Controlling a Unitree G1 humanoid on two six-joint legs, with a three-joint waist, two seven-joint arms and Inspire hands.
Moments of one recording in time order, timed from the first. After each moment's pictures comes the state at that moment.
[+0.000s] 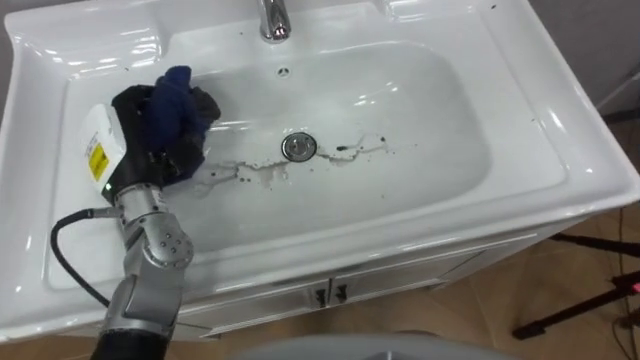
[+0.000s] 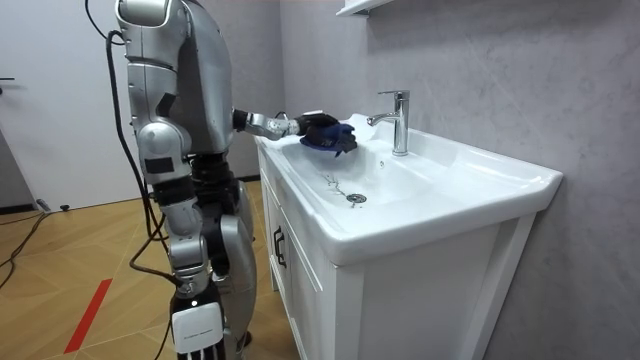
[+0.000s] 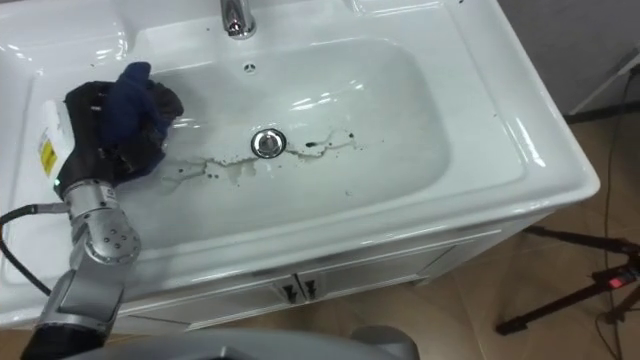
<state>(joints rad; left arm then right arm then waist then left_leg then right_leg) 0.14 0.21 -0.06 0.11 0.51 0.08 0.55 0.12 -0.24 0.07 1.29 -0.20 0.16 0.10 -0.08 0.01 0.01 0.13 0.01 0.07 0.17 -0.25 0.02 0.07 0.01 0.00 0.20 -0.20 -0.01</state>
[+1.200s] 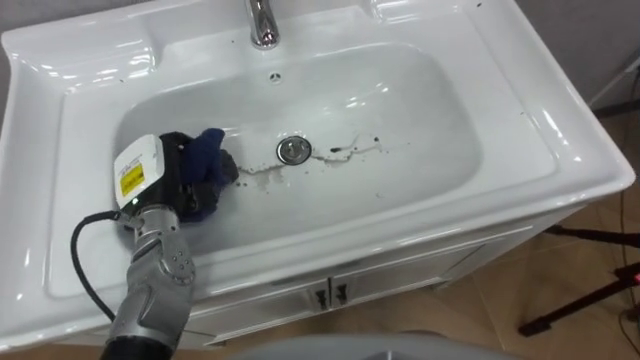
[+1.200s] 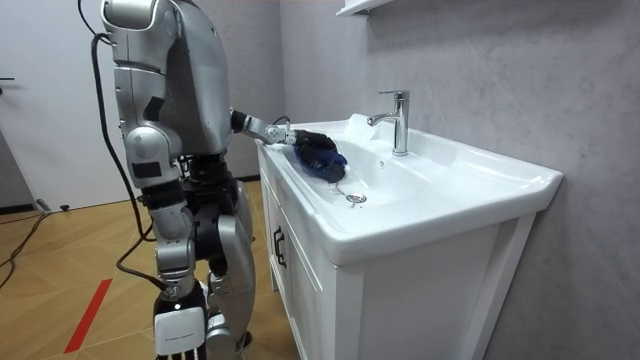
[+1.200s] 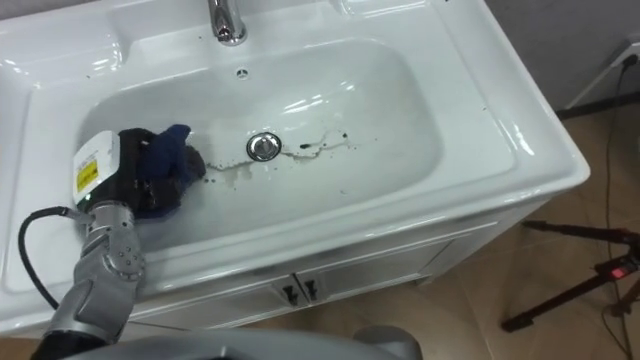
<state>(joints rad) 0.15 0.22 -0.09 0.26 0.79 0.22 0.33 0.14 -0.23 0.07 1.28 -0.20 0.23 0.10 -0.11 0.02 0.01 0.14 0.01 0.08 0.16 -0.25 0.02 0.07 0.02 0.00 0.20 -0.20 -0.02</state>
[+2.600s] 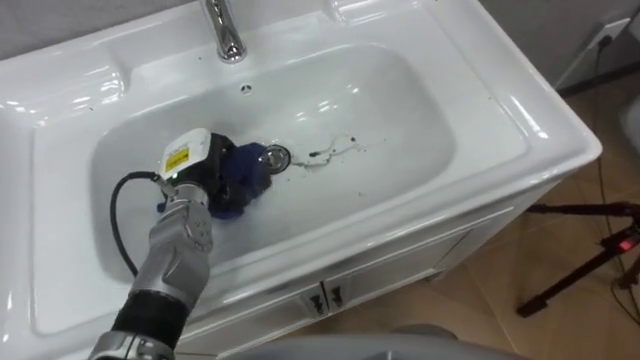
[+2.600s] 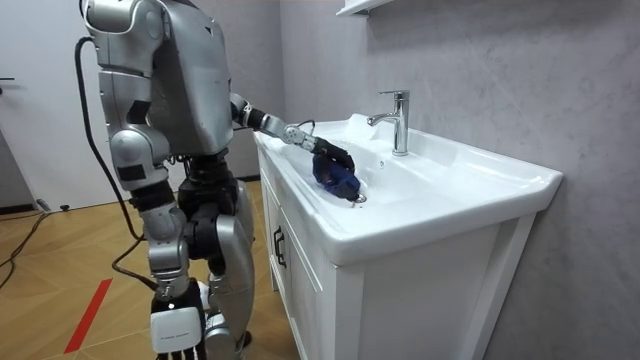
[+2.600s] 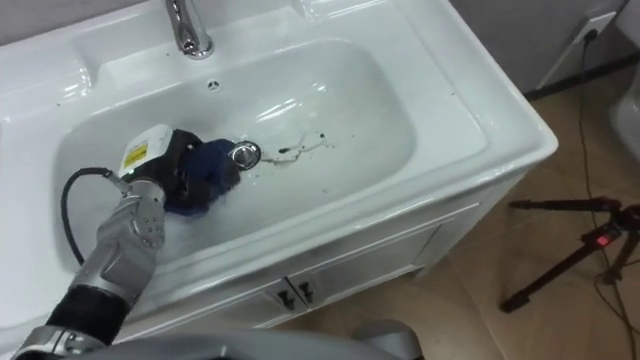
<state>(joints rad) -0.06 0.20 -0.21 0.41 0.80 0.28 0.05 0.14 -0.24 0.07 1.21 -0.22 0.25 0.09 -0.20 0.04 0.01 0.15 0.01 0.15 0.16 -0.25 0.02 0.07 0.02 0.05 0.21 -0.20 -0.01</state>
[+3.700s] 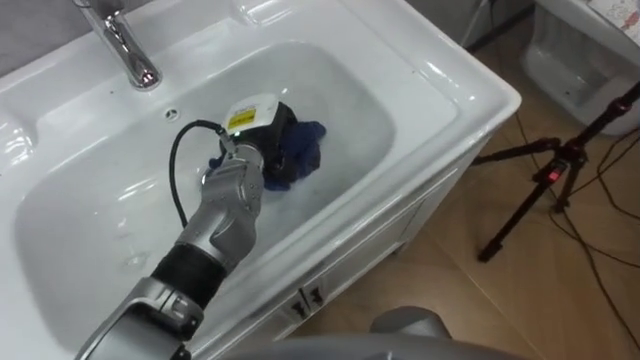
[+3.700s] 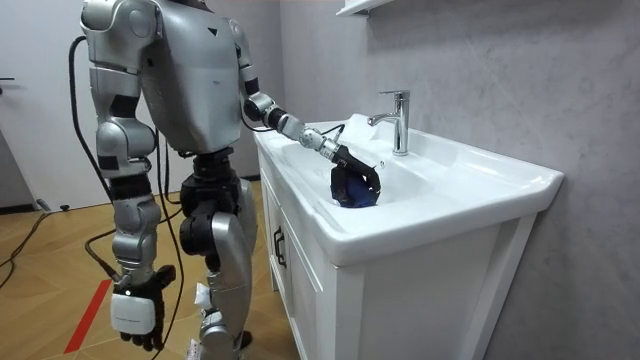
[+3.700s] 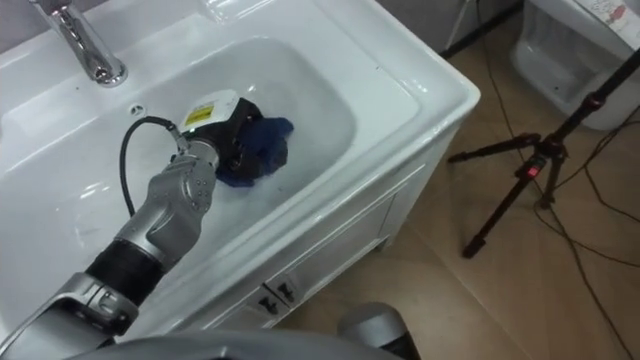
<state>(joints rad) -0.25 0.17 -0.47 0.39 0.79 0.41 -0.03 0.11 -0.24 0.06 1.29 -0.20 0.31 0.16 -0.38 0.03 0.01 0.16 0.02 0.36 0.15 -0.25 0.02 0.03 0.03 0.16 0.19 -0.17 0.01</state>
